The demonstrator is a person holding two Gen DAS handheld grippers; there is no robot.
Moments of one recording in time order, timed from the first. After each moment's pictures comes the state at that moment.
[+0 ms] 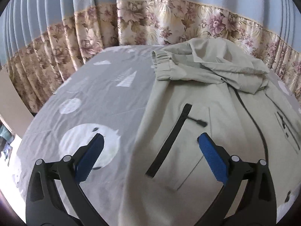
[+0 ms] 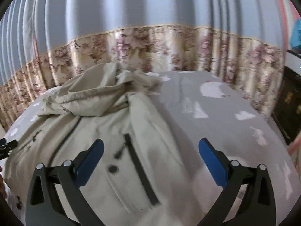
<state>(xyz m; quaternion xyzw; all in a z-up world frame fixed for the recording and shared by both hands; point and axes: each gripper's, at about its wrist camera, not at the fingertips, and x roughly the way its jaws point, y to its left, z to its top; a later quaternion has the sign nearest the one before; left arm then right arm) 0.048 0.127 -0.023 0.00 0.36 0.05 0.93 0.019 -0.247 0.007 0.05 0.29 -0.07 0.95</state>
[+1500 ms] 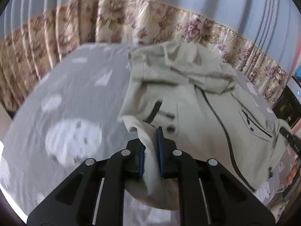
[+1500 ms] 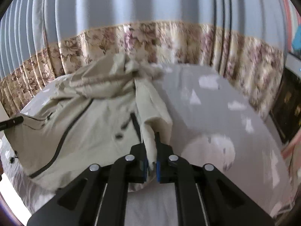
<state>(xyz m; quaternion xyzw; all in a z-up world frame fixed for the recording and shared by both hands) 0.039 0.133 0.007 -0.05 0.38 -0.08 0.92 -0.018 -0.243 0.024 0.03 0.31 -0.04 0.95</state>
